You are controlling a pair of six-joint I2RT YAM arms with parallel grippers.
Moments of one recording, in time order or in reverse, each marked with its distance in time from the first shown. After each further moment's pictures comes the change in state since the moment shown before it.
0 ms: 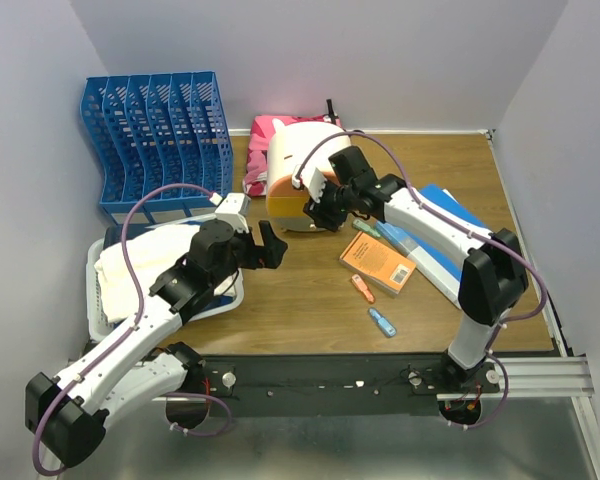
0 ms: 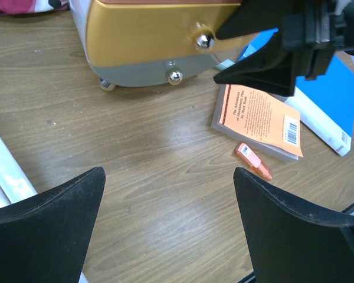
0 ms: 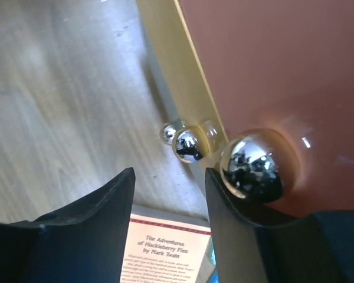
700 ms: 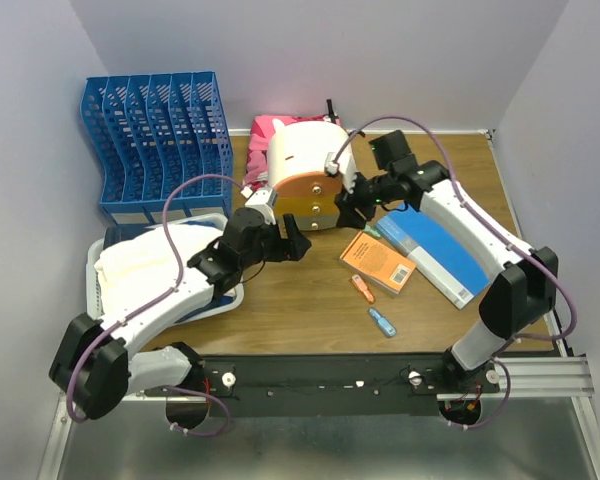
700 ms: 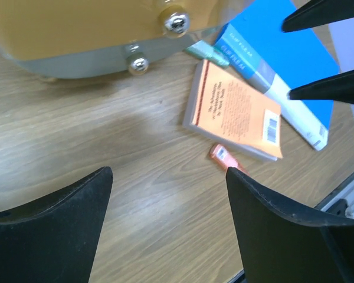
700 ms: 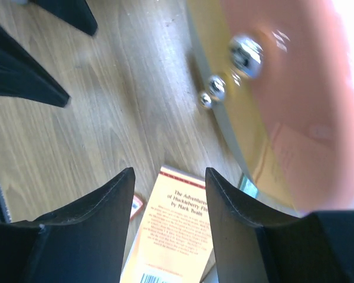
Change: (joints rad) left arm -0.022 0.273 0.027 0.182 0.105 -0.099; right arm -0.105 -0.114 0.036 -0.211 -0.258 -0.052
